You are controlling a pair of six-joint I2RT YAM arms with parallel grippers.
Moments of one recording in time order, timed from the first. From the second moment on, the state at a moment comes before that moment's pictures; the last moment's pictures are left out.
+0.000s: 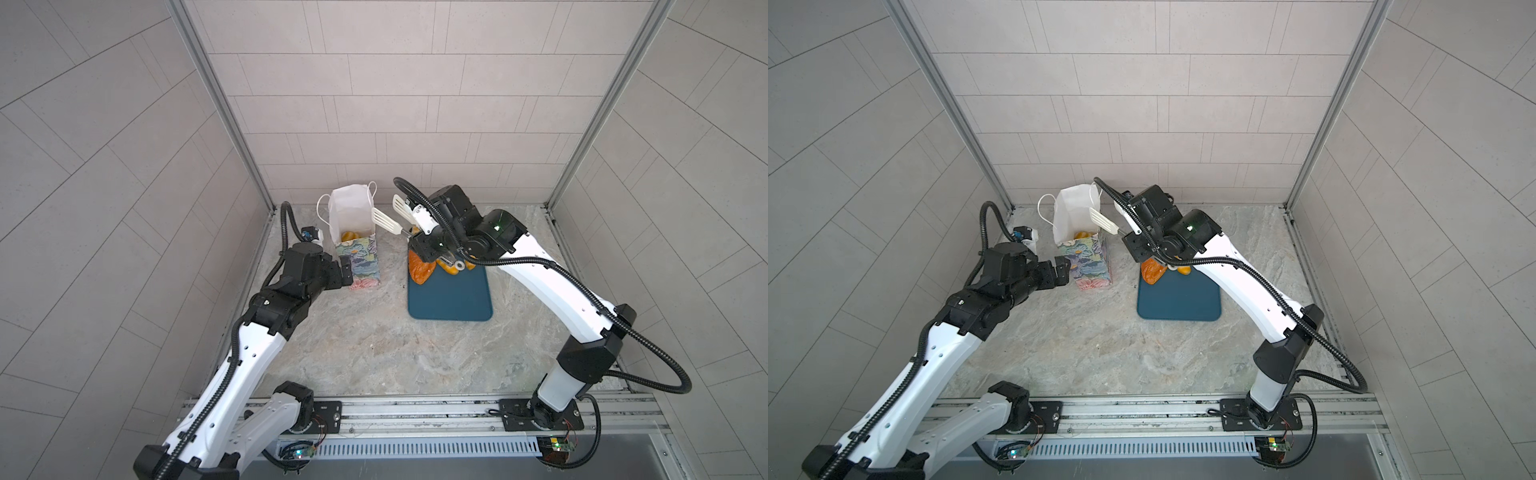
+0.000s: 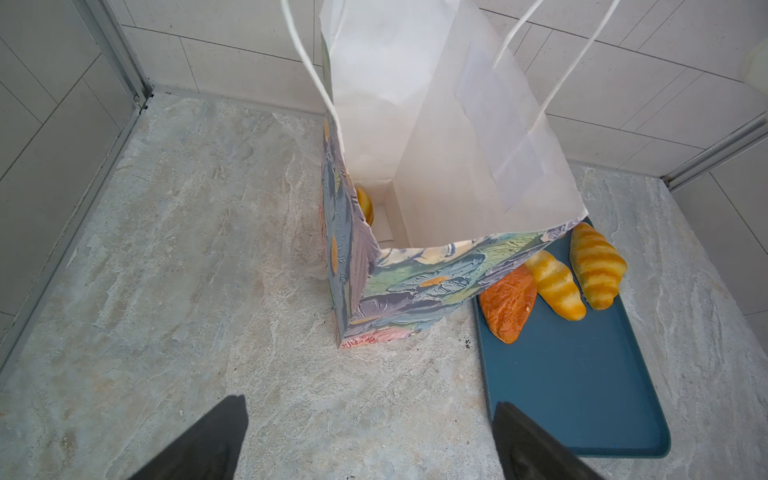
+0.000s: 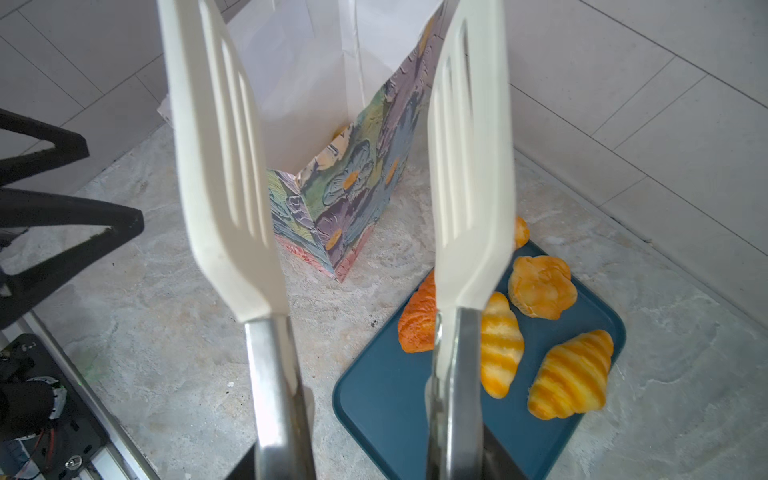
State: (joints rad) left arm -0.34 0.94 1.01 -0.67 -0.15 -0.36; right arm 0.73 1.67 1.96 -1.06 0.09 0.03
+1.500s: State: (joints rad) left arm -0.50 0.95 1.04 -0.65 -0.31 -0.31; right arm 0.43 1.61 1.22 -0.97 0.29 -0.01
